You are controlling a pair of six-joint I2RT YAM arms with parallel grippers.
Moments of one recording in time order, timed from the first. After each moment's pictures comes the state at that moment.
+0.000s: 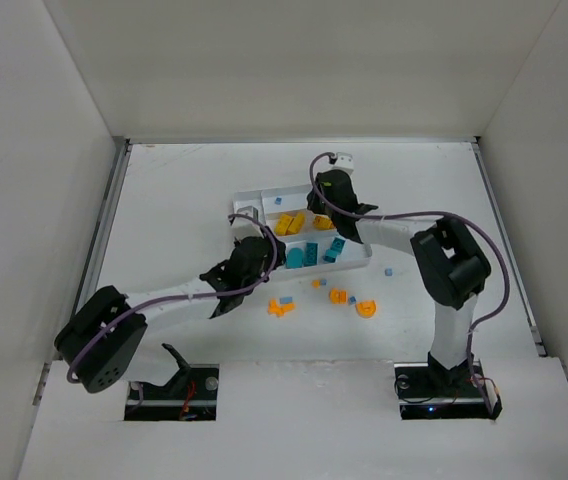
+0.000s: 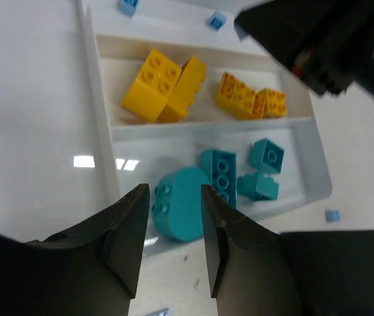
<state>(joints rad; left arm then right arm) -0.79 1.34 0.56 0.35 -0.44 -0.75 0.58 1.93 1.22 0.24 0.31 0.54</state>
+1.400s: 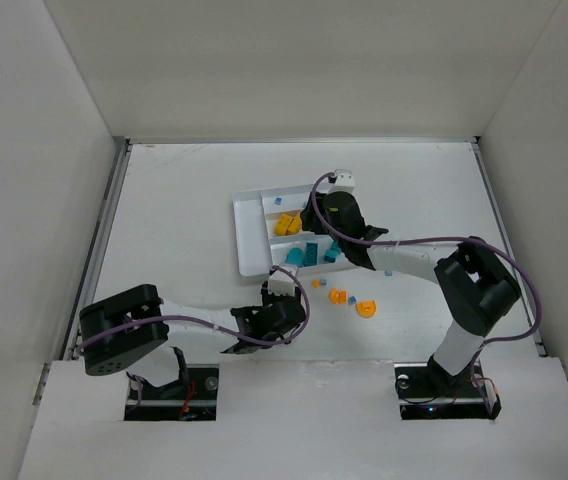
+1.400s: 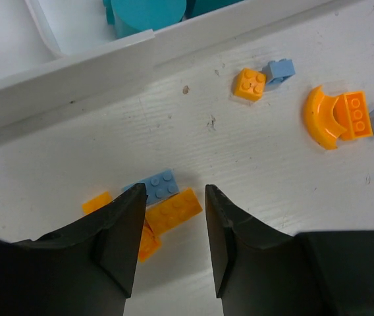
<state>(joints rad) -1.22 1.44 0.47 0.20 -0.66 -0.75 0.68 1.72 1.00 0.30 0.30 0.51</state>
